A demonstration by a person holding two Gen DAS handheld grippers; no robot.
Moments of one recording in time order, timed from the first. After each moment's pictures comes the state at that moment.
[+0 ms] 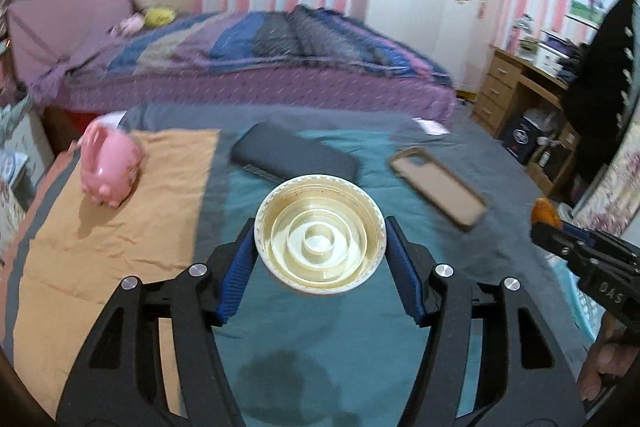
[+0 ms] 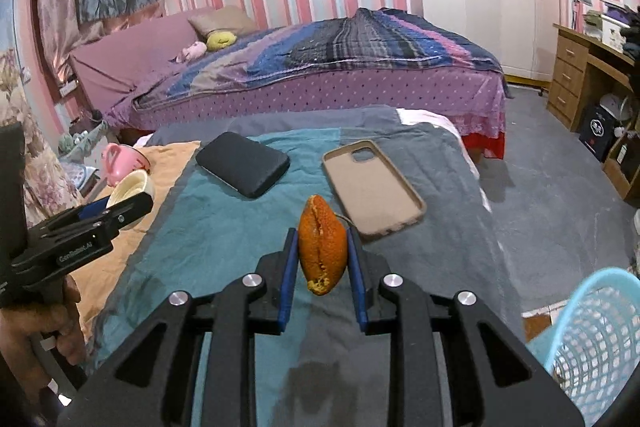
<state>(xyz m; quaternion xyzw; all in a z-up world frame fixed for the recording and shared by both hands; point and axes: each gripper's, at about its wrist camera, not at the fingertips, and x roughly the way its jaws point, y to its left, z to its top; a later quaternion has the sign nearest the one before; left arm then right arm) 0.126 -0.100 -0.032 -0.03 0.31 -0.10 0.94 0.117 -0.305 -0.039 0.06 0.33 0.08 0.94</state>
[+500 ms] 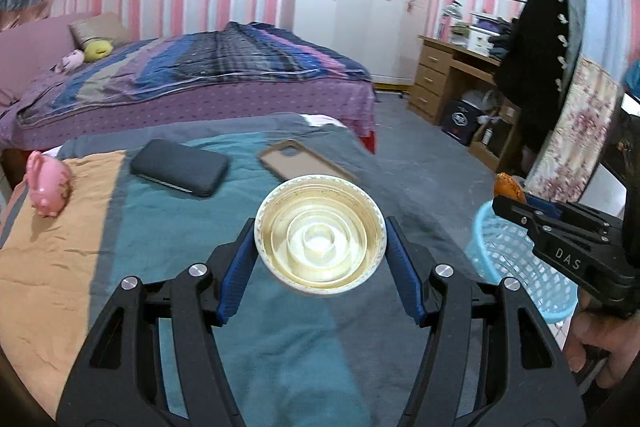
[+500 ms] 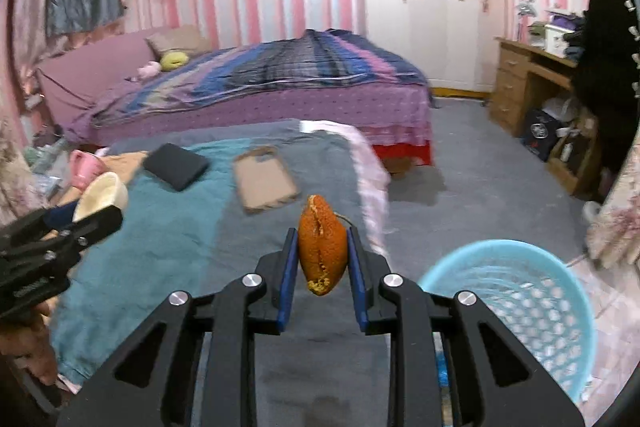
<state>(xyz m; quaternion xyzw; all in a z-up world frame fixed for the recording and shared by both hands) 0.052 -0.202 -0.021 0.00 0.29 -0.20 0.94 0.035 -0.387 -0.022 0.04 0.30 -0.02 0.95</state>
